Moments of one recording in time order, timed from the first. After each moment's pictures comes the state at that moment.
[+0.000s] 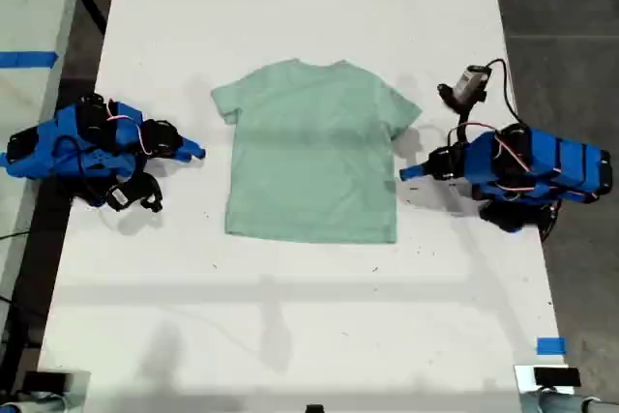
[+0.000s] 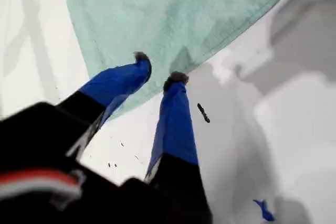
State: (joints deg) arm 0 -7.9 191.0 172.9 77.3 5.8; arm 1 14.6 192.3 172.6 70.7 -34.0
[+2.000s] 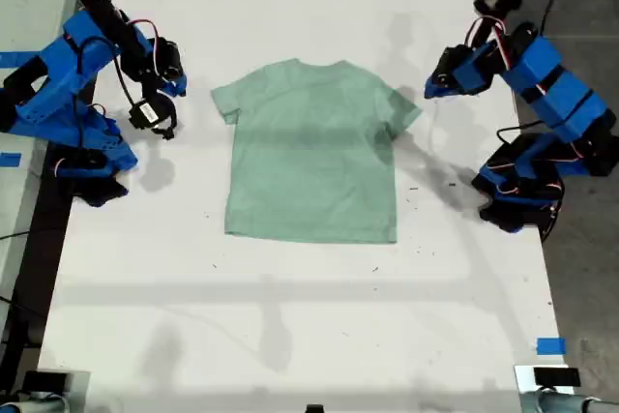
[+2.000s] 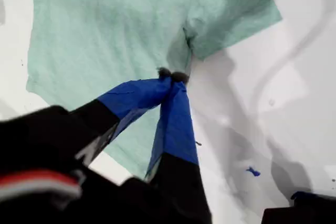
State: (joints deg) arm 0 -34.8 119.5 101.7 92.0 29.0; arm 1 48.6 128.4 106.5 87.8 -34.7
